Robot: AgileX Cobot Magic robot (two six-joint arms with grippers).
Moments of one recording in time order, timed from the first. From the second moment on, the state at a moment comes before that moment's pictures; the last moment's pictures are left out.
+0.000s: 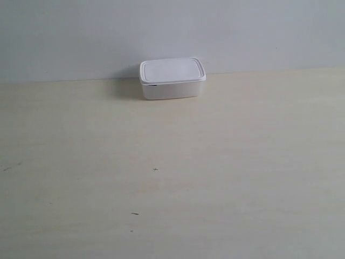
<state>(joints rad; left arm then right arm) 0.15 0.01 0.00 -1.31 0.41 1.23 -0.08 0.01 -0.01 0.60 -0.02 0.07</state>
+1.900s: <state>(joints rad) 0.15 0.01 0.00 -1.31 0.41 1.23 -0.05 0.01 -0.01 0.04 0.28 0.06</state>
